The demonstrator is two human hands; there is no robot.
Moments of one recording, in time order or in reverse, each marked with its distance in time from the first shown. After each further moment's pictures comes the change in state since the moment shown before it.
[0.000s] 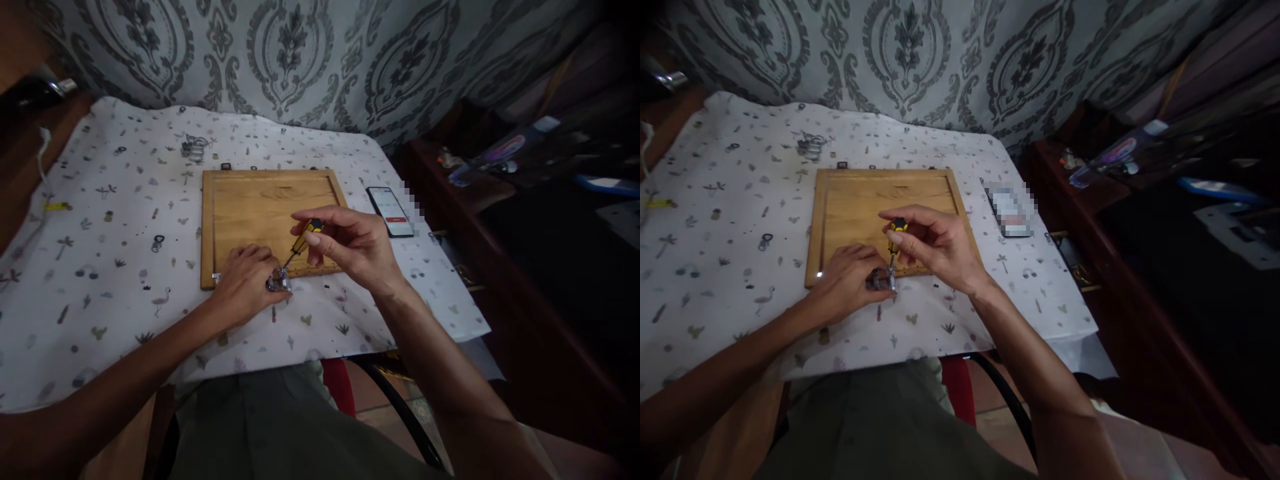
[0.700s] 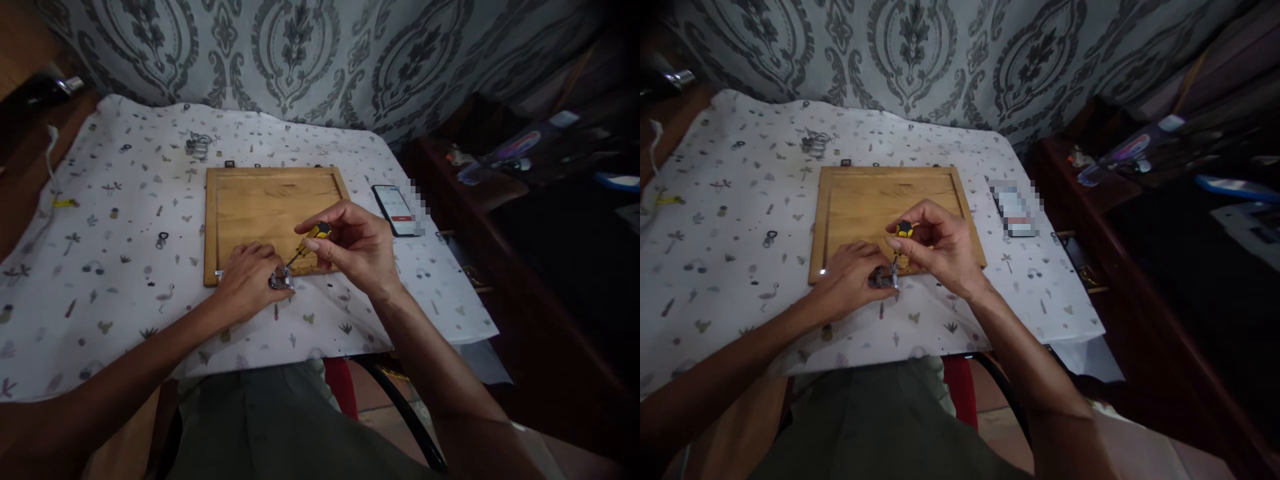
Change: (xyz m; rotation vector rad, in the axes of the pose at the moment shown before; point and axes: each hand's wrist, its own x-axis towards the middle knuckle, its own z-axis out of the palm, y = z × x) left_hand 0.000 -0.001 0.000 0.010 0.000 0.001; right_hand -0.005 0.008 0.006 0.011 0.122 -0.014
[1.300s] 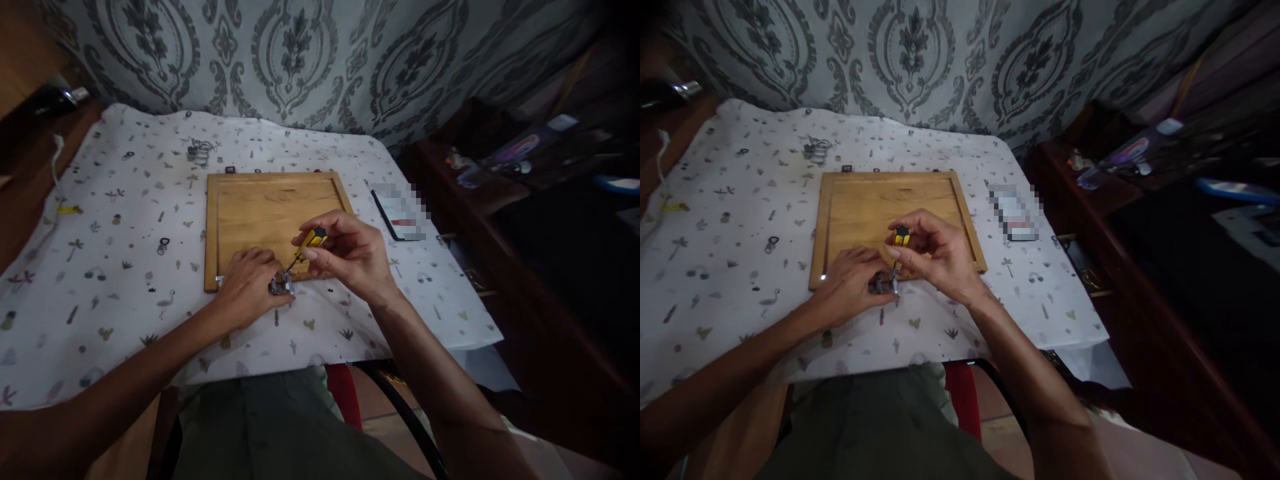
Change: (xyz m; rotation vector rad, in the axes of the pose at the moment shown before) left_hand 0.001 0.003 -0.003 0.017 -0.040 -0.022; right_hand -0.003 0.001 0.001 0.043 -0.038 0.086
